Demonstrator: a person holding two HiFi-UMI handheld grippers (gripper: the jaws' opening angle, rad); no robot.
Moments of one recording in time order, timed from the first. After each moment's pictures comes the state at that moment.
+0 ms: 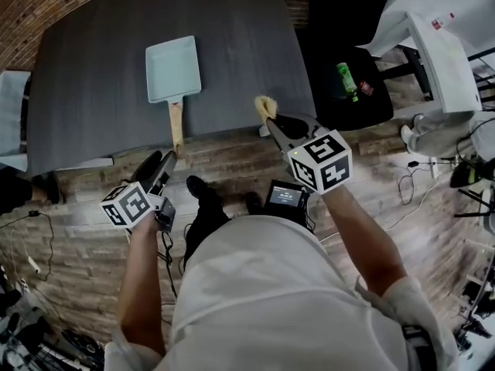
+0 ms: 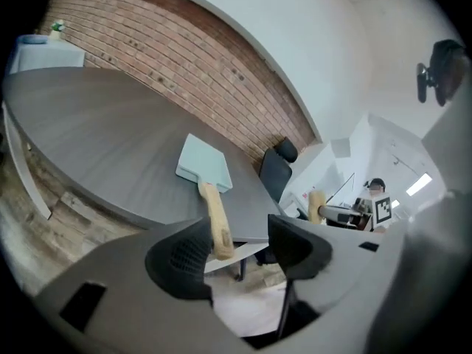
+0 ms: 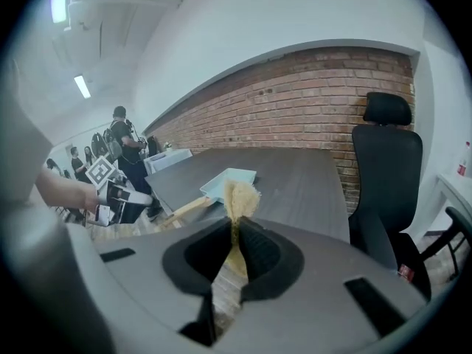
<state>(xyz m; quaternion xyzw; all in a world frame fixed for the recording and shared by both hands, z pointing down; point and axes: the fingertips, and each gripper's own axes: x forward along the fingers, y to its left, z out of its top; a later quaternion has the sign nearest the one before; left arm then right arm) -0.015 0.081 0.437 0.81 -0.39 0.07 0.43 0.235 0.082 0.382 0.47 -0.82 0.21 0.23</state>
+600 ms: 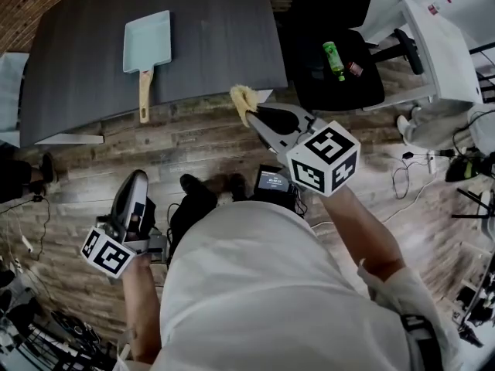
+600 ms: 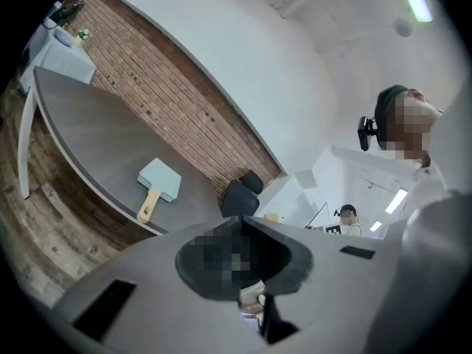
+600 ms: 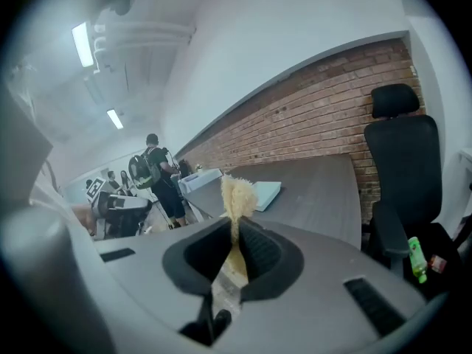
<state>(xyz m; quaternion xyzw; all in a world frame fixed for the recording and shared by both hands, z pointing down) 0.038 0.230 0.310 0.84 -0.39 -0.09 0.38 0.260 0.174 0.329 0.38 -0.89 0.23 0.12</state>
